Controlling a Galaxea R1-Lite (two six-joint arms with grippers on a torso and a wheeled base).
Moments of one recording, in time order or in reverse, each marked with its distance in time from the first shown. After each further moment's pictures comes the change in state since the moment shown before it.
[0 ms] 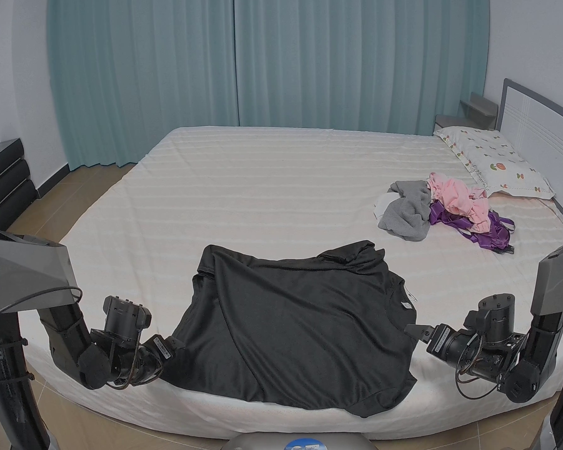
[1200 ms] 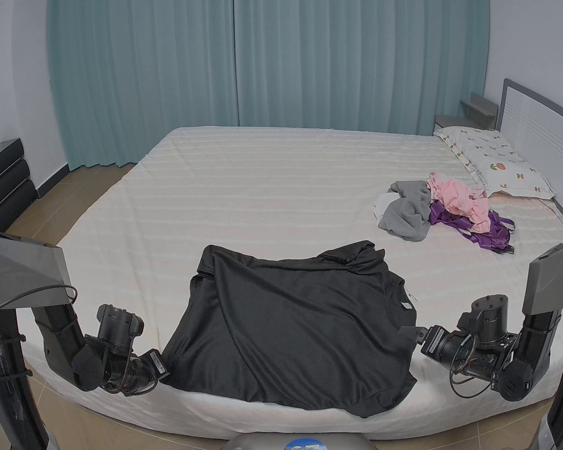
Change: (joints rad) left arm 0.049 0.005 0.040 0.060 -0.091 0.100; right arm 0.000 0.047 -0.033 0.002 0.040 0.020
